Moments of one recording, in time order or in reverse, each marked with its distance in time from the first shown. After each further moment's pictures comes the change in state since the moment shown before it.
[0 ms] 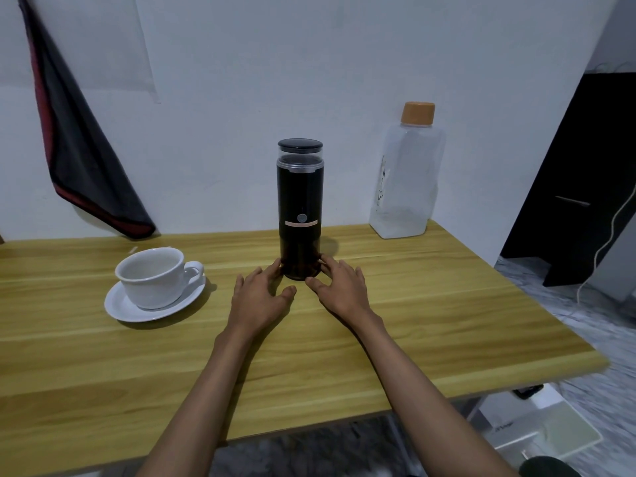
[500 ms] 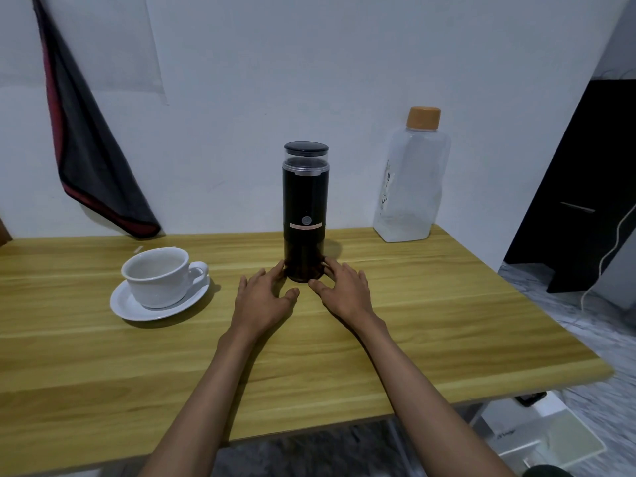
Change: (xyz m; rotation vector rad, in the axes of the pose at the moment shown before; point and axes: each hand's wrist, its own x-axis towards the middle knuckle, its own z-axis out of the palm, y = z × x) left_hand 0.000 0.000 0.001 -0.005 0.009 -0.006; right_hand 0.001 0.001 0.000 0.005 0.006 -0.005
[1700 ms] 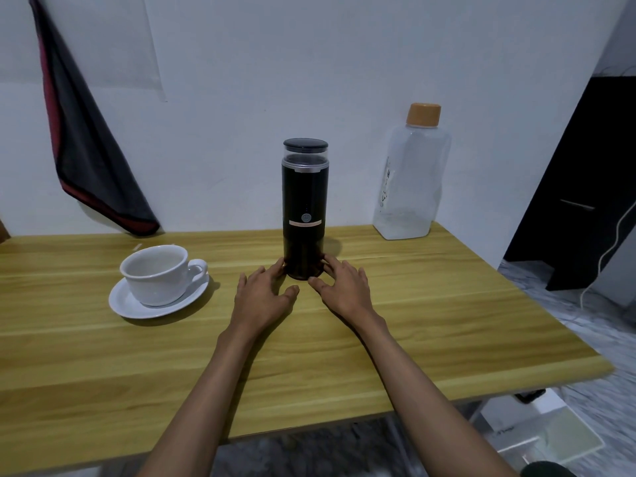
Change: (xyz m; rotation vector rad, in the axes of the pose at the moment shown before) left_hand 0.001 -0.002 0.000 0.008 -0.014 0.009; right_hand 0.000 0.001 0.000 0.001 -0.005 0.006
